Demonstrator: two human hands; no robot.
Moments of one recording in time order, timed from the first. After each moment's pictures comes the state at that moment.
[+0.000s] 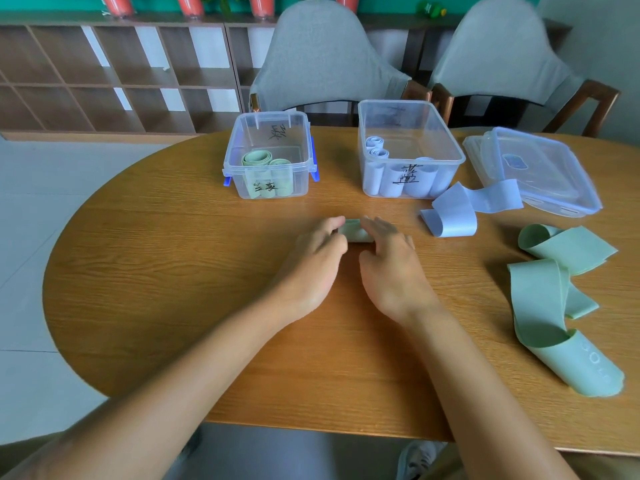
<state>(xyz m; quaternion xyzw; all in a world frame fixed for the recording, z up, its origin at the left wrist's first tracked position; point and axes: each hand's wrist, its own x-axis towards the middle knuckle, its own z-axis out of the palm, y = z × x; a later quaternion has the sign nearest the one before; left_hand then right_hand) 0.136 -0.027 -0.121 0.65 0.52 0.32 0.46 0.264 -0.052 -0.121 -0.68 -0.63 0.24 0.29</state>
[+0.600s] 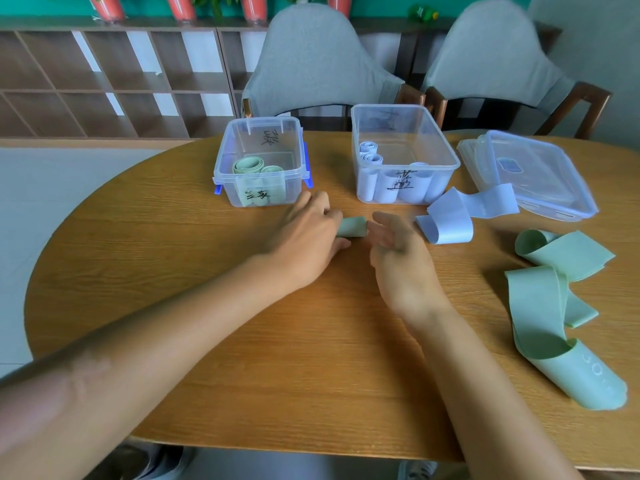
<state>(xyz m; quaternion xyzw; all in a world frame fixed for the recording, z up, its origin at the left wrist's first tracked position) 0.137 0.039 -0.129 0.87 0.46 0.15 -0.04 0.273 -0.044 -0.121 -0.65 -0.47 0.37 0.47</state>
